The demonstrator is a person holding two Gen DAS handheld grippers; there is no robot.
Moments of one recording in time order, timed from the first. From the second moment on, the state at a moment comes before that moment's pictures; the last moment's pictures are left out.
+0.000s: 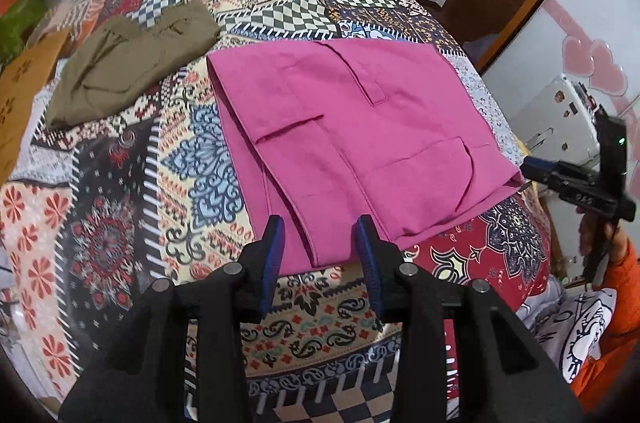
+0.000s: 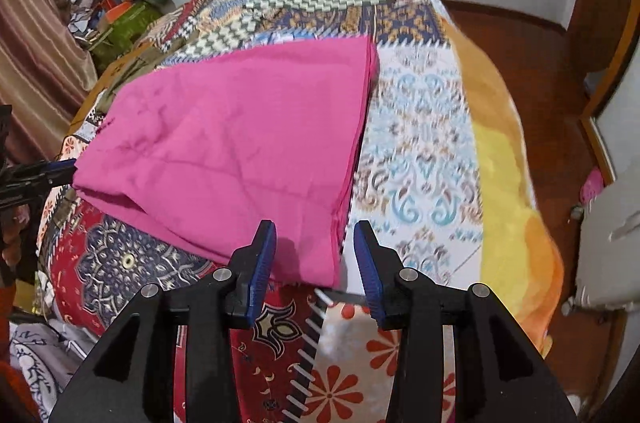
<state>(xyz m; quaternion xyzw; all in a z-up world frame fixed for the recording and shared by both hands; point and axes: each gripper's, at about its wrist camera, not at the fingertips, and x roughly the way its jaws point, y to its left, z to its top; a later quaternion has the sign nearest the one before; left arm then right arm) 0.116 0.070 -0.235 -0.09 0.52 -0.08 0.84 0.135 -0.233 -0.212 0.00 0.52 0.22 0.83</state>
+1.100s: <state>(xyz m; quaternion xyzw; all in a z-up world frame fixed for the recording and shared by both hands) 0.108 0.079 -0.215 -0.08 0.48 -0.07 0.87 0.127 -0.233 -0.225 0.02 0.51 0.23 0.83</state>
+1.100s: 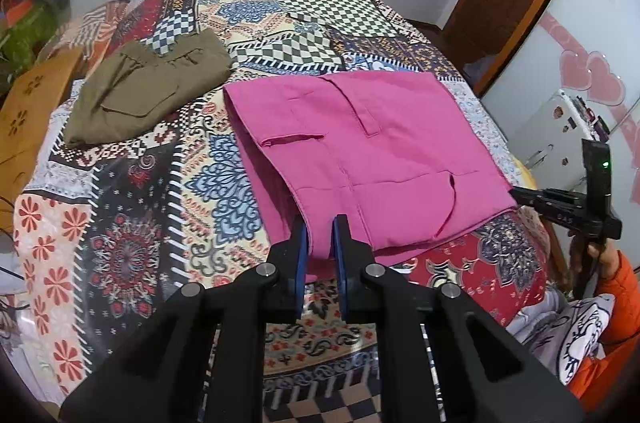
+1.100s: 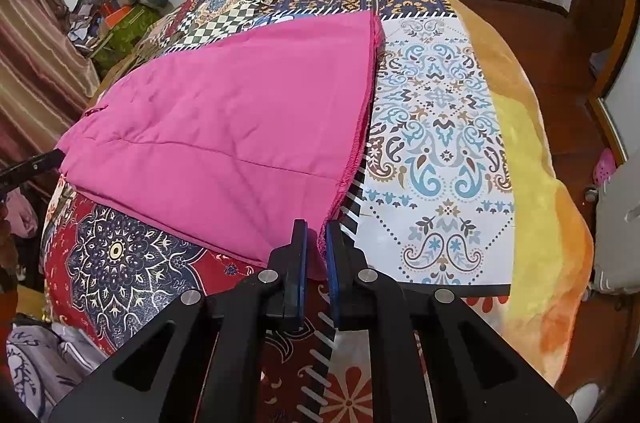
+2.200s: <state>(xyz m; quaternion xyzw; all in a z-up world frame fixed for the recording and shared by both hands) 0.176 0.132 -0.198 -0.08 0.47 0.02 0.88 0.201 -0.225 -0.175 0.01 0.45 0.20 0.87</state>
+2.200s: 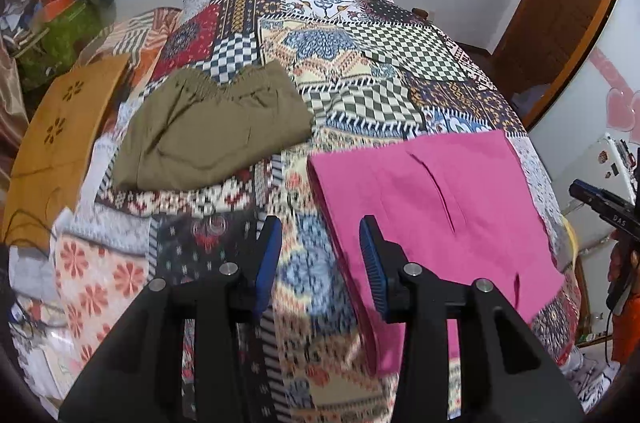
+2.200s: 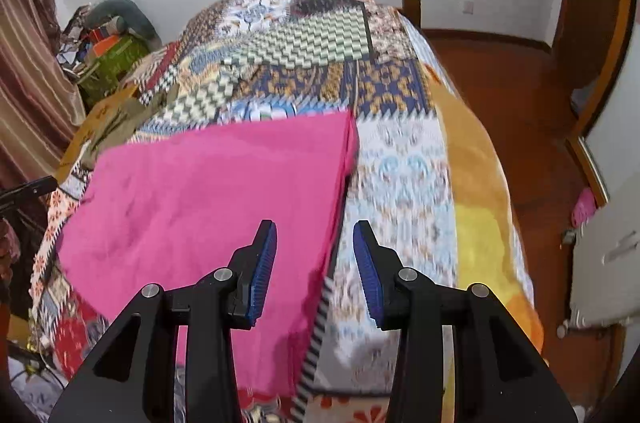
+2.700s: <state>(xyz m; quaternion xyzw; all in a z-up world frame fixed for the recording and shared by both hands) 0.251 0.141 -0.230 -0.09 0.49 0.01 0.87 0.270 -0.200 -0.185 -0.01 0.44 0.21 0.87</state>
